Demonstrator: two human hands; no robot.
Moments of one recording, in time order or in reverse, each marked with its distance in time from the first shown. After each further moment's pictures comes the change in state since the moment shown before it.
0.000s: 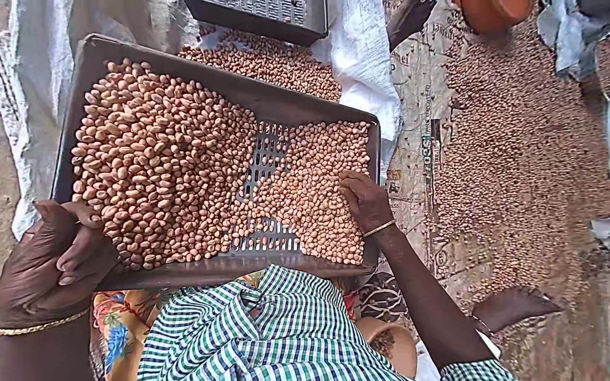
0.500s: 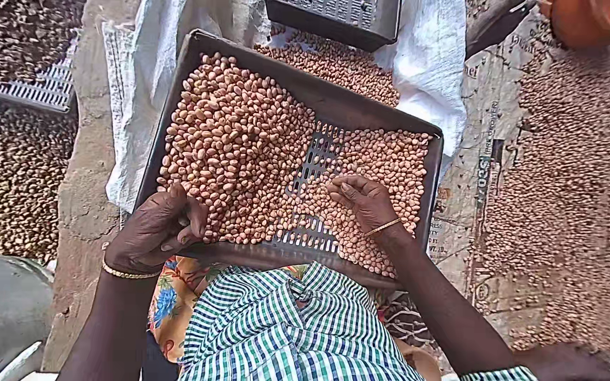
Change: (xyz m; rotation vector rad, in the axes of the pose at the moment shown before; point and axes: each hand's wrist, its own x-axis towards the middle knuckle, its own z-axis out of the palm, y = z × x) left_hand 0.004 0.002 0.024 0.152 -0.150 -0.199; right_hand 0.044 -0.060 0.048 1.023 -0.120 0.674
